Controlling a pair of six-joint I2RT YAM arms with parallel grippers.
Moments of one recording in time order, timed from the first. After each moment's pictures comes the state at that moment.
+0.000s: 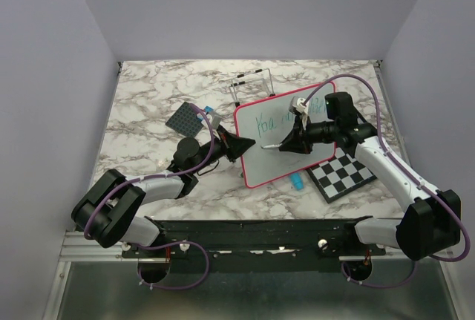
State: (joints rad) left arm -0.64 1.39 0.43 1.08 0.36 -0.63; right arm 0.32 1.27 0.97 -0.43 -0.92 -0.45
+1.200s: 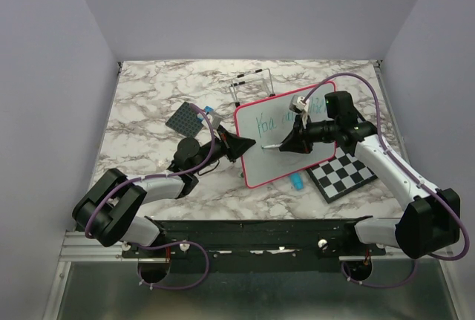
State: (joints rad) left arm -0.64 1.40 0.43 1.09 0.36 -0.63; right arm 0.32 1.28 0.98 -0.47 -0.91 -0.42
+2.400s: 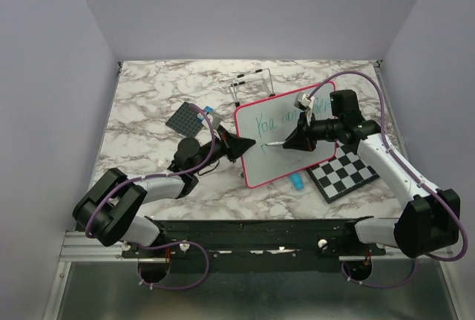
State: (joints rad) left arm -0.64 1.41 0.43 1.09 0.36 -0.63; right arm 0.27 1.28 0.99 -0.47 -0.92 -0.40
